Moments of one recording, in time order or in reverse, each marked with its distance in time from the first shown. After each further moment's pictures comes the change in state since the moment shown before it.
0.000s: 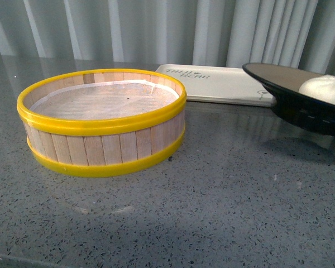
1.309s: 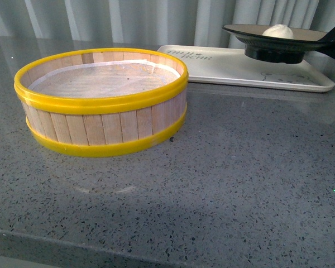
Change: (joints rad) left arm 0.000 0.000 0.000 0.000 0.000 0.000; right arm 0.061 0.621 0.974 -0.374 0.040 -0.100
